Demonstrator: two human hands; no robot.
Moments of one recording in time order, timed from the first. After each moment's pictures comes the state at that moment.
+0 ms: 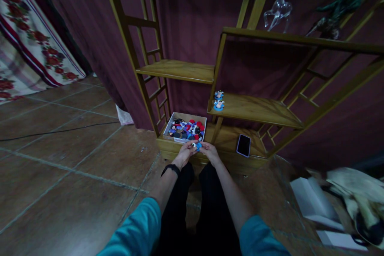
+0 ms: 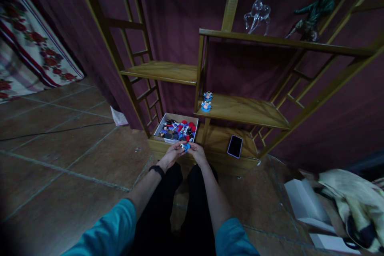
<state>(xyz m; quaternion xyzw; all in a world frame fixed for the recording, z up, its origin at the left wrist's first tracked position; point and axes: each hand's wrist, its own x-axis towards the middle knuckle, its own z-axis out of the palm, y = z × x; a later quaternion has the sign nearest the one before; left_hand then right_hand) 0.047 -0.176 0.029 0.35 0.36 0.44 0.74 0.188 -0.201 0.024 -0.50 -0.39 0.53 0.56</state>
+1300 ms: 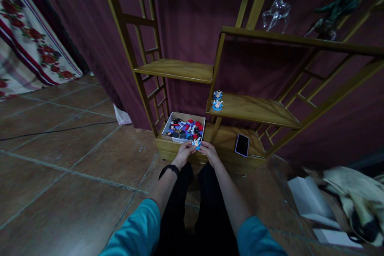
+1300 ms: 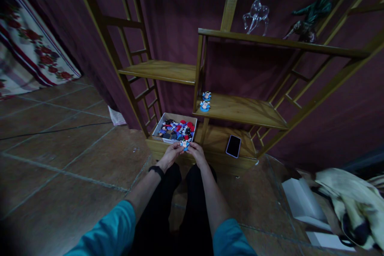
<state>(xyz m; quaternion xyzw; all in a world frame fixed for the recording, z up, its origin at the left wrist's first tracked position) 0.053 -0.171 0.016 0.36 0.37 0.47 0.72 0.191 -0.203 0.021 -0.47 -0.35 0.56 0.59</state>
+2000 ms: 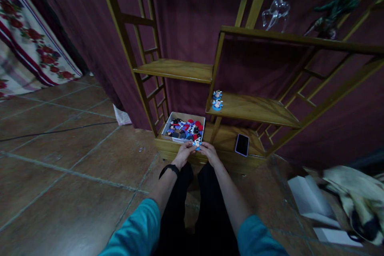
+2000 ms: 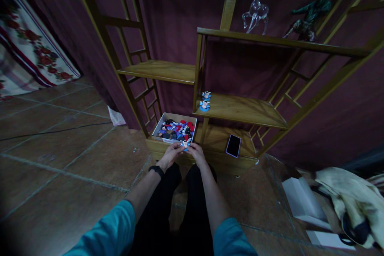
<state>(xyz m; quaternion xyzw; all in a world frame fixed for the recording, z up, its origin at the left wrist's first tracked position) 0.053 -0.169 0.017 0.40 0.39 0.44 0.70 0.191 -0.199 0.013 -0.46 -0.36 0.57 0.58</state>
